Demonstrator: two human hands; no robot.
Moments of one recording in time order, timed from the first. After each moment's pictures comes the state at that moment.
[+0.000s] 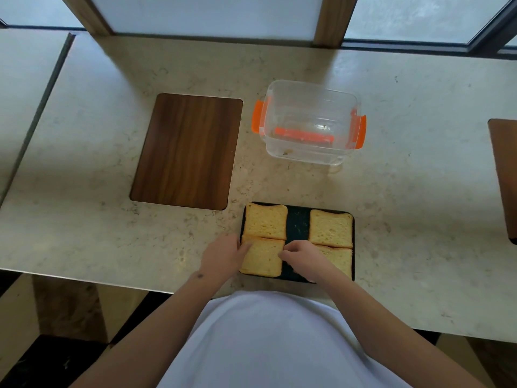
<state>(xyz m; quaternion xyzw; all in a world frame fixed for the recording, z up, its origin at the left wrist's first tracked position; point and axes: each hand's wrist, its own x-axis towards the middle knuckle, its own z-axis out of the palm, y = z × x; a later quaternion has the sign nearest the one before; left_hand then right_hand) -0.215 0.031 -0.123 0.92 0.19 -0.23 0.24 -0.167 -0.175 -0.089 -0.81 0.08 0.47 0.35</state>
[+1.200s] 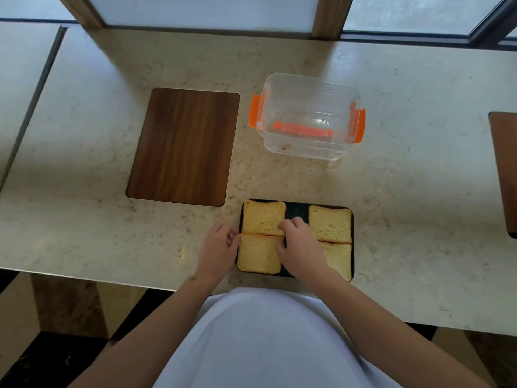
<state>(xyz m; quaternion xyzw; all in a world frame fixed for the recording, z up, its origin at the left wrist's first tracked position) -0.226 0.037 -0.131 0.92 0.18 -0.07 0.34 -0.171 -0.163 -0.098 -0.93 -0.12 0.23 0.25</state>
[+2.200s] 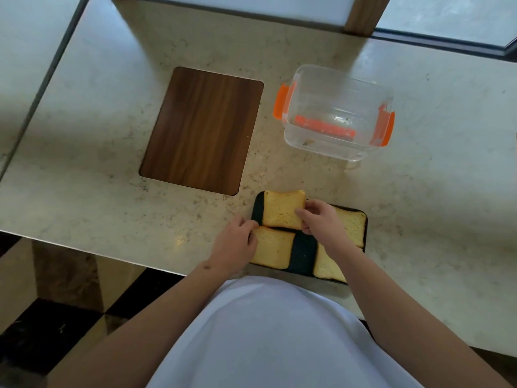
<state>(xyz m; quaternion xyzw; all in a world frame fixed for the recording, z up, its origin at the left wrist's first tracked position) -0.230 0.030 -0.125 0.94 0.09 -0.10 0.31 -0.119 -0.166 -0.089 -0.77 0.12 0.34 0.53</state>
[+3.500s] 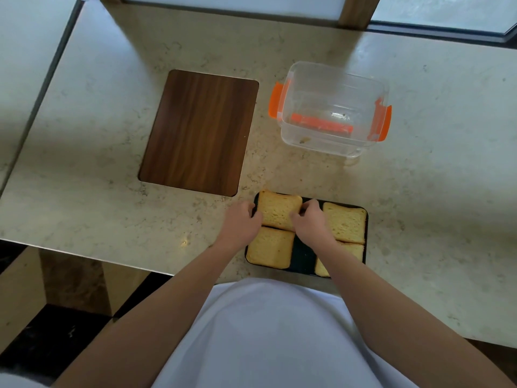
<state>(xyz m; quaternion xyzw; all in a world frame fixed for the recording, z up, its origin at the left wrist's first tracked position) -0.177 0.028 -0.116 0.85 0.25 -0.18 0.42 -0.124 -0.145 -0.121 -0.86 0.13 0.32 0.37</state>
